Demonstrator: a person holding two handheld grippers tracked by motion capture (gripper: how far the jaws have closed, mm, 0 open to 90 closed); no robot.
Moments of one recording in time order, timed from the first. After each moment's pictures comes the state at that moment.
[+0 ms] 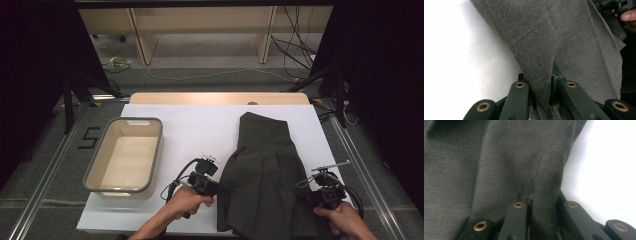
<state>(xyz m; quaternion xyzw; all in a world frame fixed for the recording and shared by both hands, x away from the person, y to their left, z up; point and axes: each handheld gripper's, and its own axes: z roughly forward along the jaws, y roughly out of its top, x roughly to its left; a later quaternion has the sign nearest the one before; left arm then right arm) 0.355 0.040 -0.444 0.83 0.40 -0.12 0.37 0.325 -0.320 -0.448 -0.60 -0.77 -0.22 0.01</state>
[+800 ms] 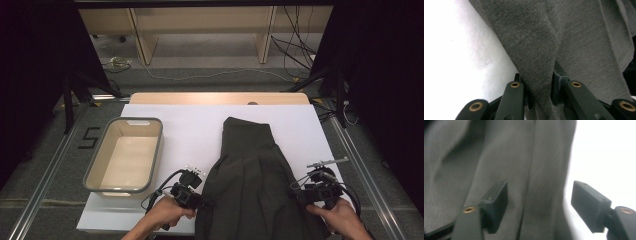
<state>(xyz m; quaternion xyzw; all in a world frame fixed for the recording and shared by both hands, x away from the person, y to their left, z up) 0.334 0.075 -0.458 0.85 0.40 -0.13 0.32 0.320 -0.301 -0.416 -0.57 -0.78 -0.25 -0.06</state>
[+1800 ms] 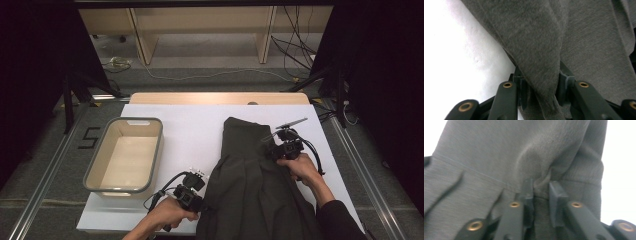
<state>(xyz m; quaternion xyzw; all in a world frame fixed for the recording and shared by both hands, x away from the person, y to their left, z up) 0.331 0.068 -0.460 0.85 0.39 -0.15 0.31 0.461 -0.255 -0.442 -0.56 -0.78 -0.27 -0.01</state>
